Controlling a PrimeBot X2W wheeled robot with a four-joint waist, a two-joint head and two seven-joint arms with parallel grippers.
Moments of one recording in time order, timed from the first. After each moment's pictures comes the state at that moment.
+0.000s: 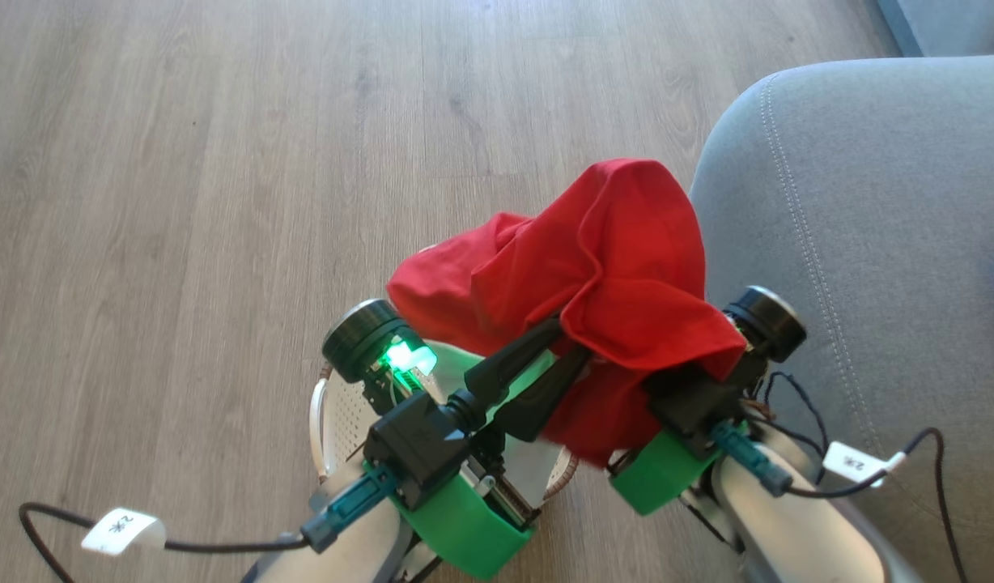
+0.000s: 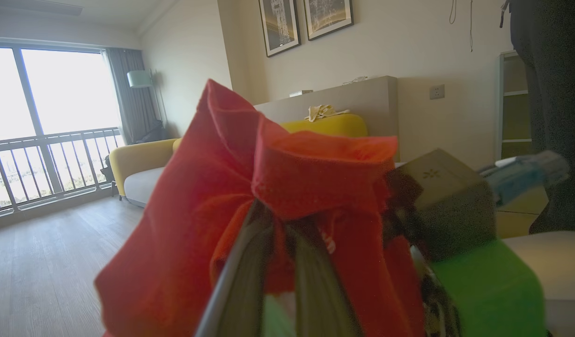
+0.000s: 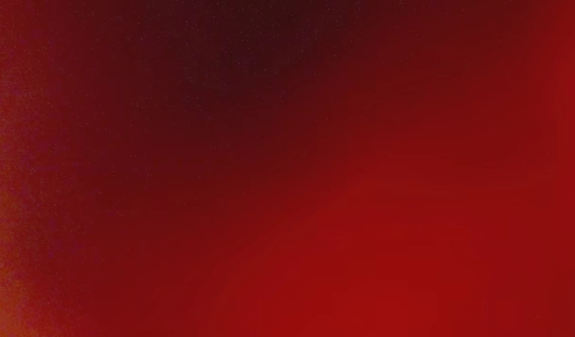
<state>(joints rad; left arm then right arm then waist) -0.29 0.13 -0.65 -0.17 -0.20 -0.13 -0.26 -0.30 -0.16 0.53 0.08 -0.04 0.13 -0.26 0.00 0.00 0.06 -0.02</state>
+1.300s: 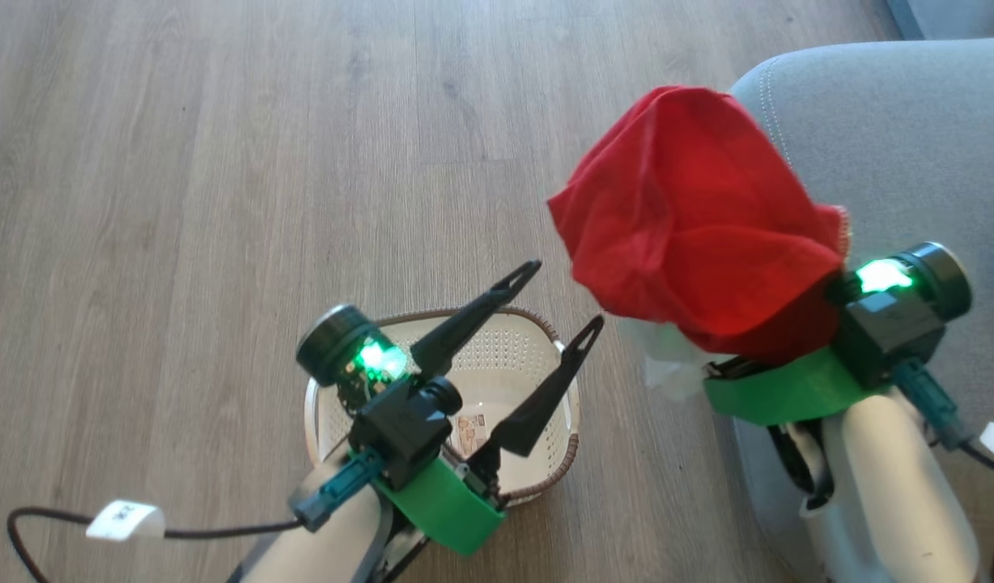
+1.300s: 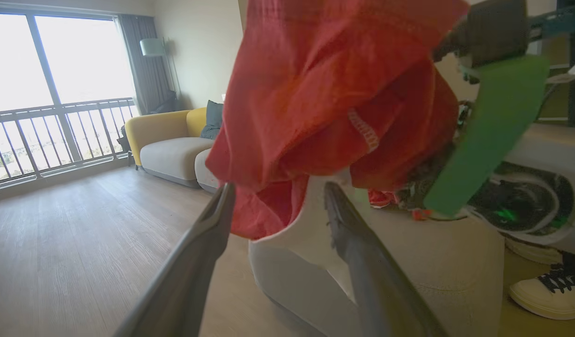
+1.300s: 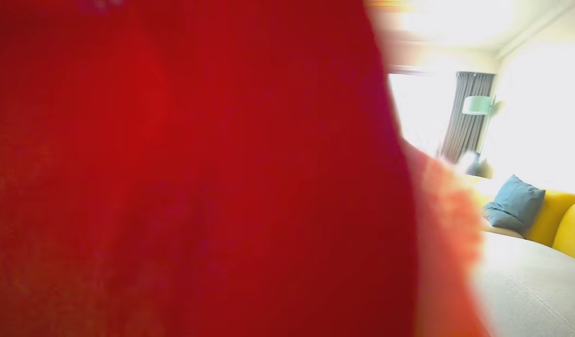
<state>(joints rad) -0.28 0.13 -0.59 -0.11 -0.17 -0.13 -0.26 -0.25 -0.07 0.19 -0.06 0.02 0.13 -0.26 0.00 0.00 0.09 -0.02</state>
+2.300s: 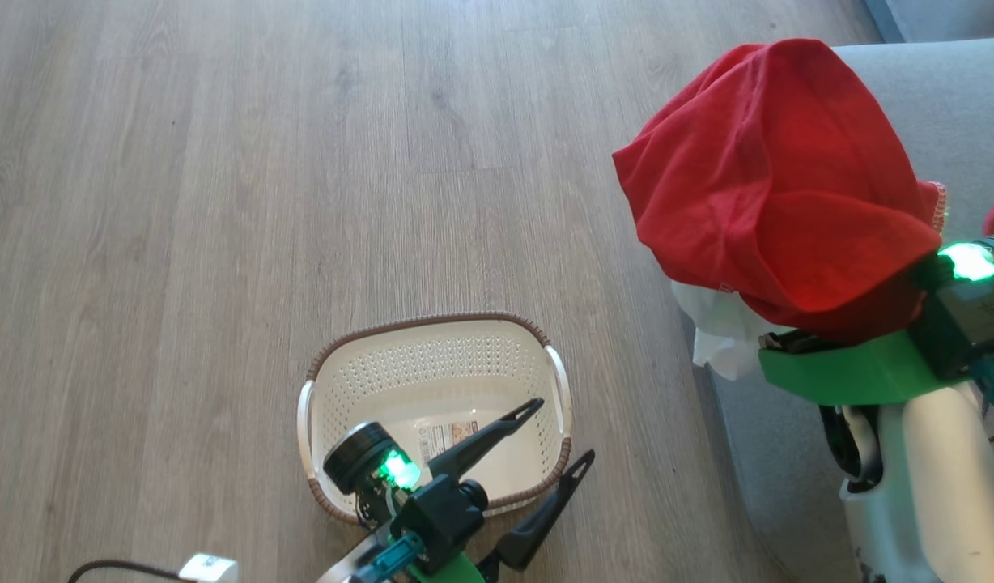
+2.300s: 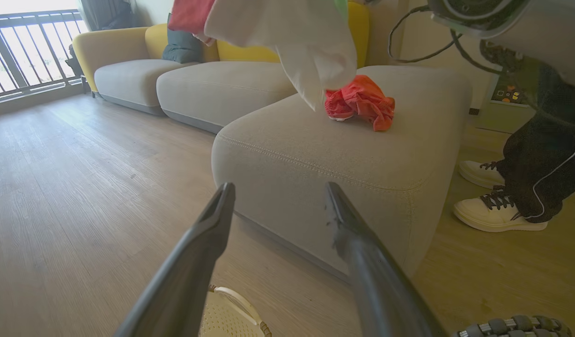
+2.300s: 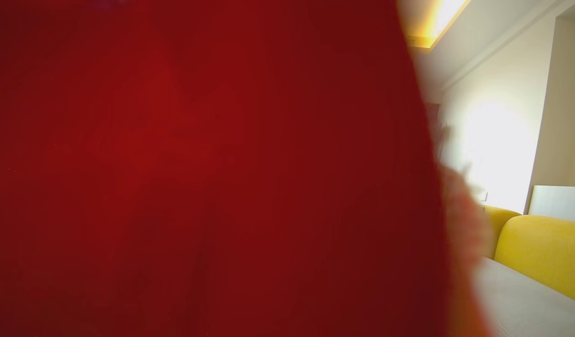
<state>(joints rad) -0.12 0.17 -0.68 0.03 -0.11 -0.13 -0.26 -0.25 -0.06 0.06 -0.14 0.01 0.13 -0.26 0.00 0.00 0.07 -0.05</state>
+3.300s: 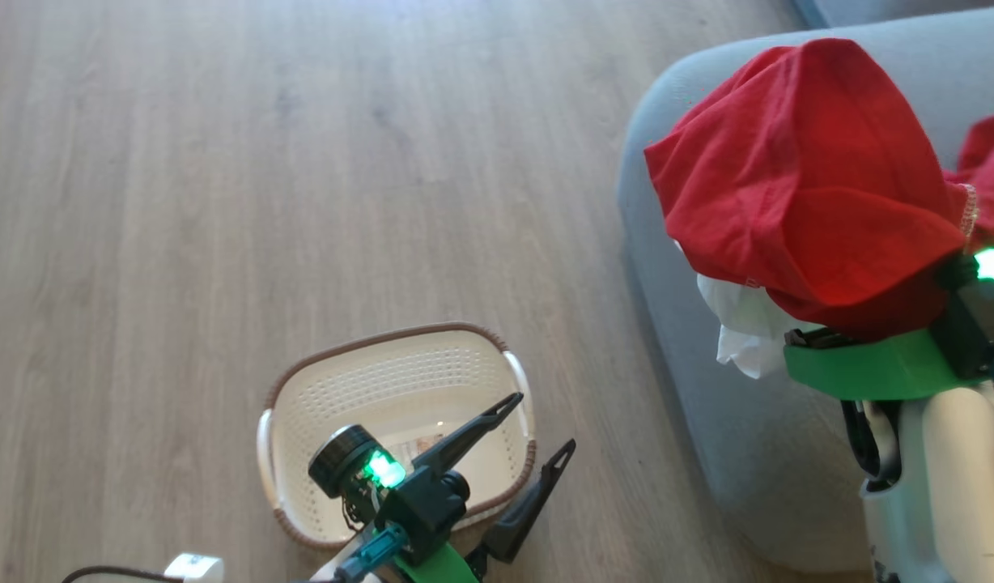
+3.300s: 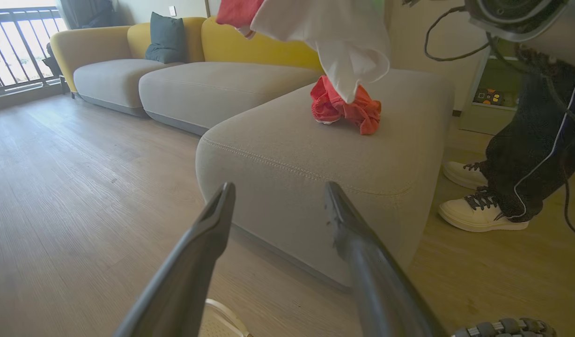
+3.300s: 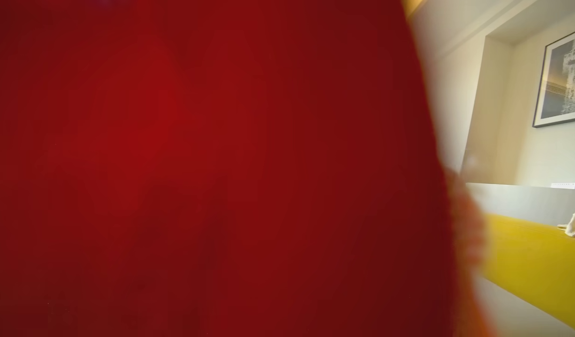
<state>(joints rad) -0.09 0.15 -0.63 0.05 -0.13 -0.13 -0.26 -0.24 -0.06 0.00 -0.13 -0.03 0.13 -0.26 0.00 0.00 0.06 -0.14</state>
